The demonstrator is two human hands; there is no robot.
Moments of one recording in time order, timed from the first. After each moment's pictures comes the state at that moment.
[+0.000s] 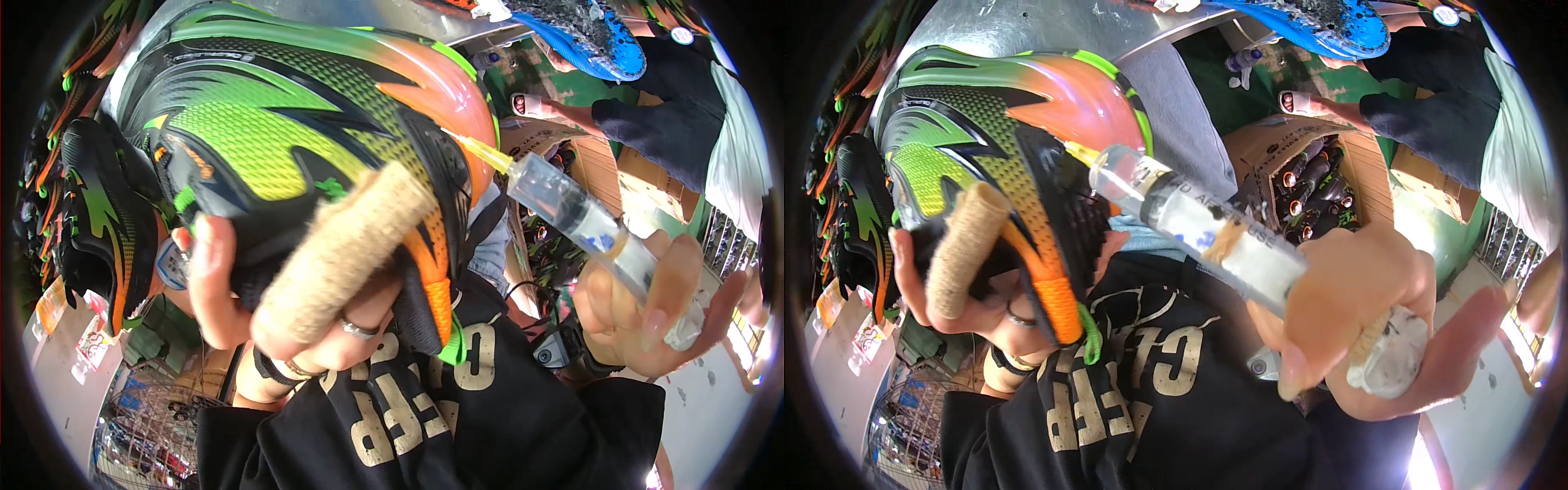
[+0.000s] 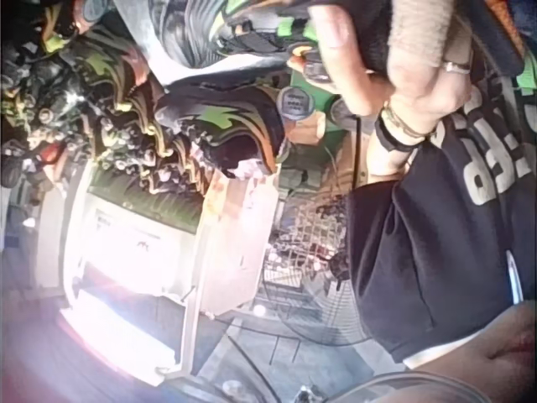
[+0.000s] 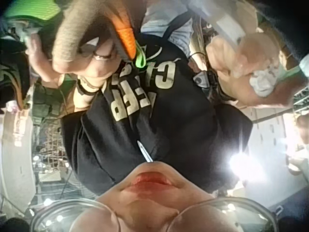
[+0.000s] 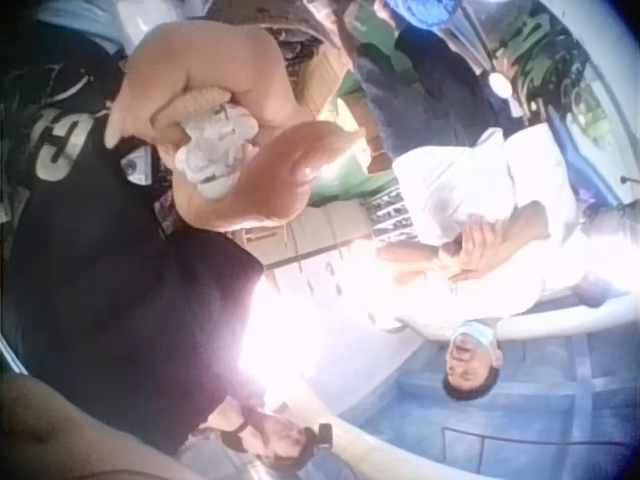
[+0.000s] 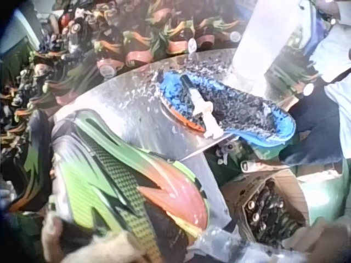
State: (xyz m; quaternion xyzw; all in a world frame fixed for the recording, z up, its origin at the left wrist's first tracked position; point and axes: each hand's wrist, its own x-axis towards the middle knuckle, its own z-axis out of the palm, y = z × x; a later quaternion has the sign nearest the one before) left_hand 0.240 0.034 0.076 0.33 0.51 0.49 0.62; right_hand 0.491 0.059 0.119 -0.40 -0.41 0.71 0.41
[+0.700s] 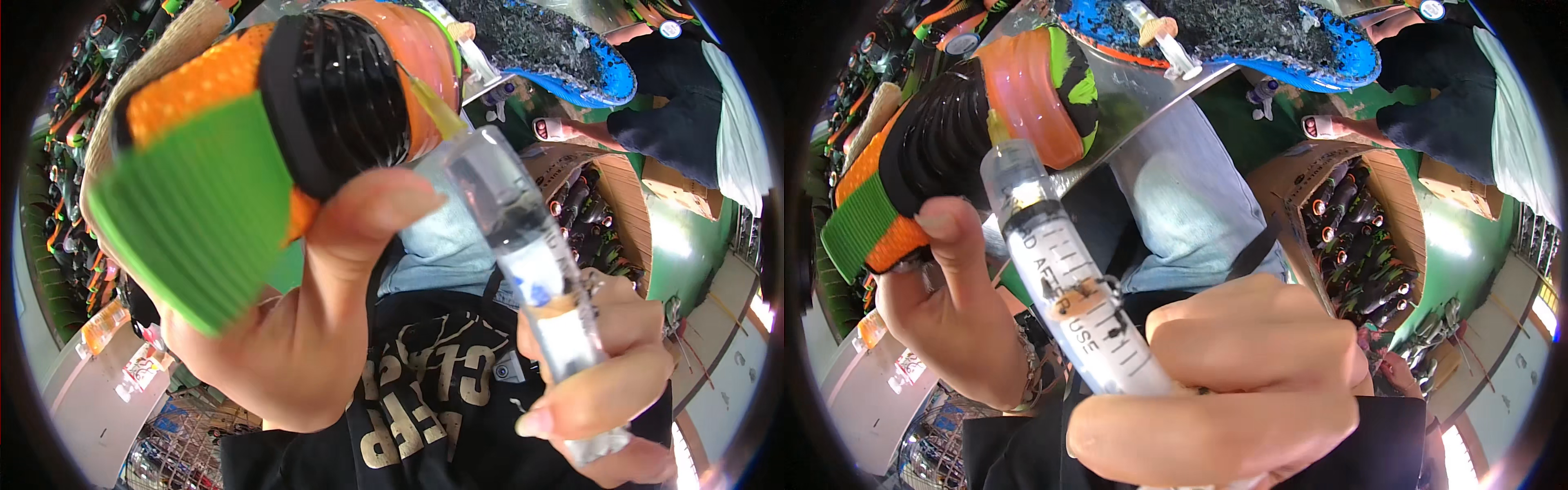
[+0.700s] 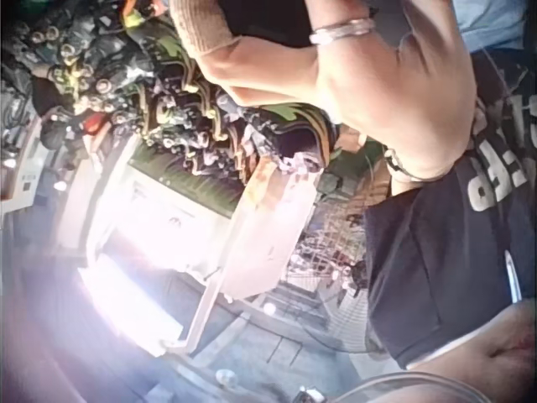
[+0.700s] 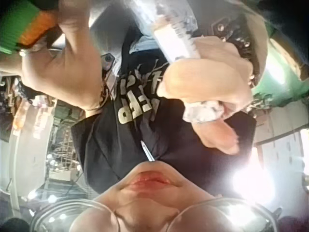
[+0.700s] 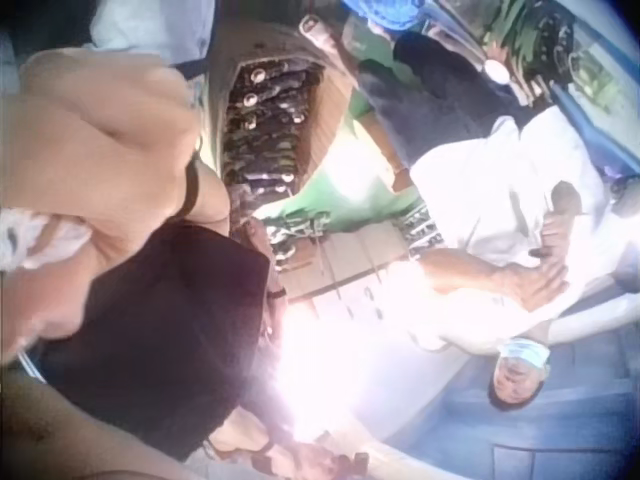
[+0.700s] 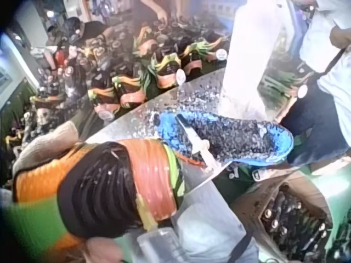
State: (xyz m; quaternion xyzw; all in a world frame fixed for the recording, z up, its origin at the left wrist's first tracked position) left_hand 0.250 0.088 0.138 0.56 0.68 0.45 0.16; right_hand 0.420 0.067 0.117 -0.29 -0.57 0.47 0.61
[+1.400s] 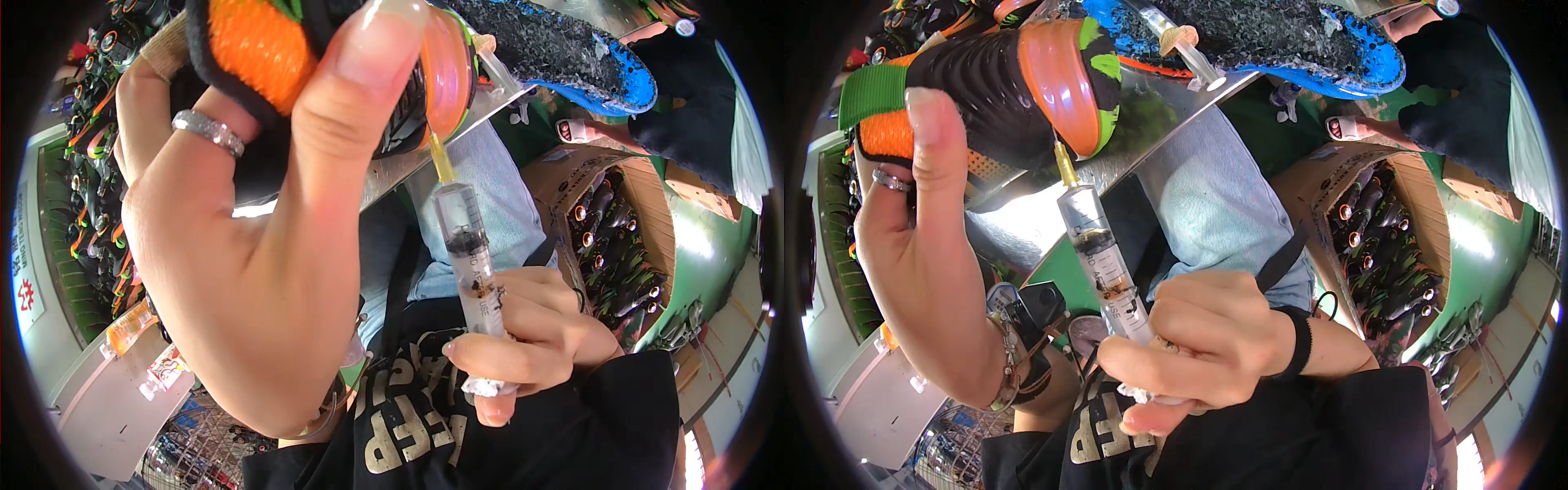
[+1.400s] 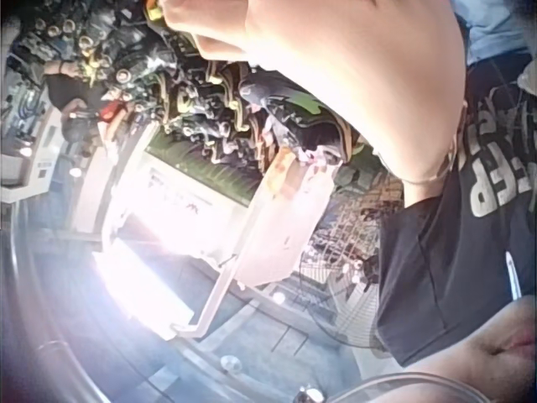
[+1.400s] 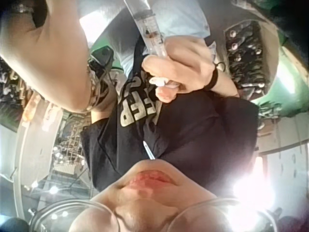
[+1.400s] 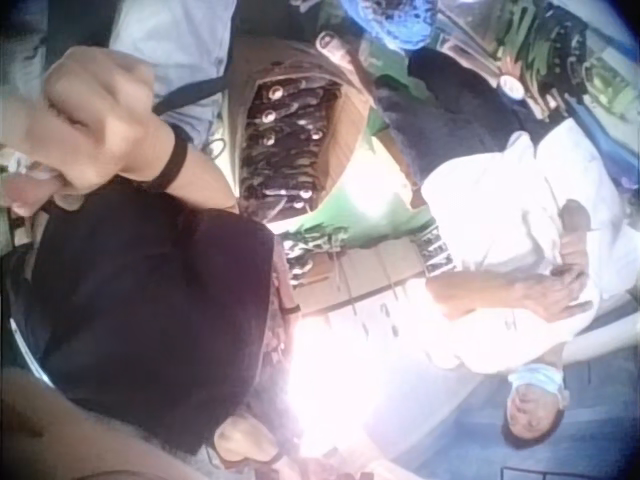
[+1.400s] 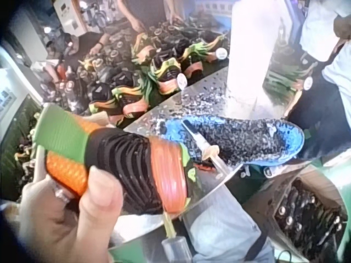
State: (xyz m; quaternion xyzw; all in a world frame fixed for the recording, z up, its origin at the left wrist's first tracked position) left_hand 0.241 0.133 0.142 0.55 0.73 0.36 0.18; right_hand 0.386 0.062 0.055 -0.27 -0.72 0.28 0.58
